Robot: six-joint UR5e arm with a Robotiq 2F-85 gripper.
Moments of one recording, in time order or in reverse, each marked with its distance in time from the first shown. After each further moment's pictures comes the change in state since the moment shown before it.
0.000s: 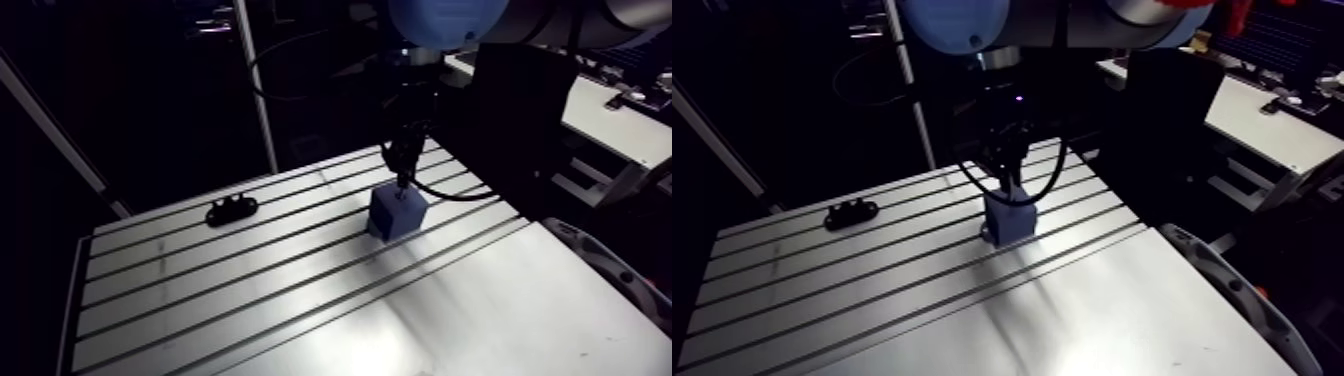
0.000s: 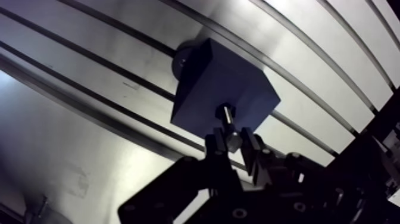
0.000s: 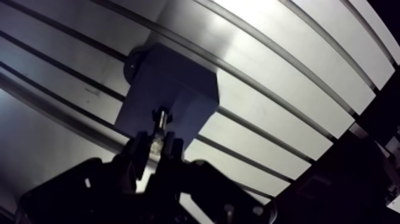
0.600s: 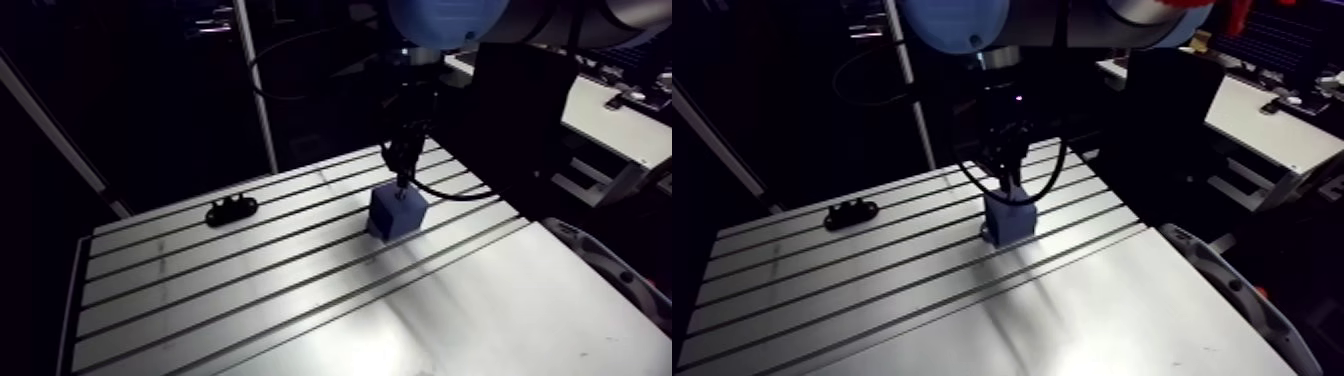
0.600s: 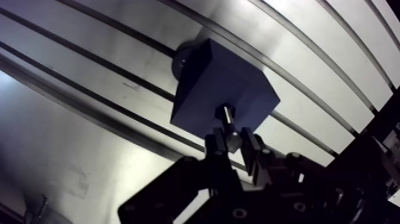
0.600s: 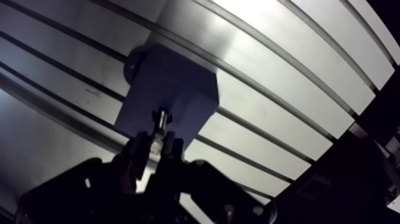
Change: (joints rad) arm 0.000 0.000 -0.001 0.000 0.001 0.000
